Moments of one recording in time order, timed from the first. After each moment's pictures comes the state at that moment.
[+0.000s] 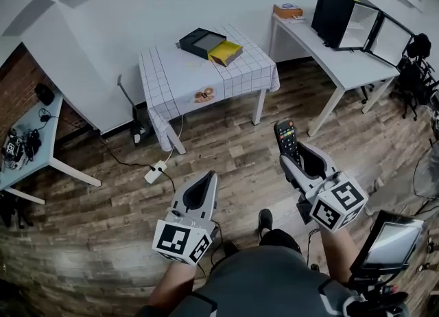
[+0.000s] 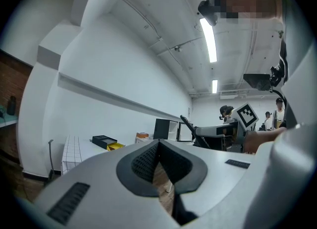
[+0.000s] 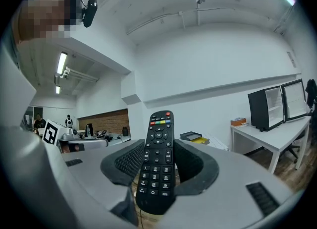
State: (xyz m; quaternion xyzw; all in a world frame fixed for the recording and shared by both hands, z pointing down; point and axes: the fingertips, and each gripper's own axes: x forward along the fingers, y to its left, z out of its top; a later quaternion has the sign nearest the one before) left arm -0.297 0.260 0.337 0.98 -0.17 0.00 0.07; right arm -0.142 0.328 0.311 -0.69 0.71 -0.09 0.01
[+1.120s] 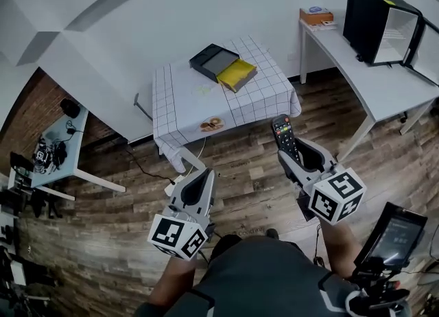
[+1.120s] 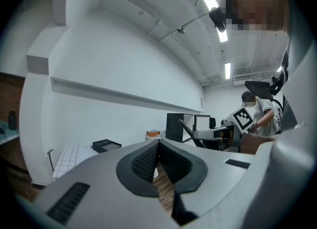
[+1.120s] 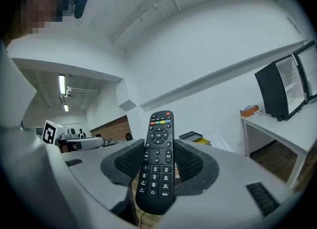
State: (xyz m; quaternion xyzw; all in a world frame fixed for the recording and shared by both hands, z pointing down) left arm -0.082 0.159 0.322 0.97 -0.24 0.05 0.05; right arm 0.092 0.201 0.330 -0.63 0.76 -0.14 0.06
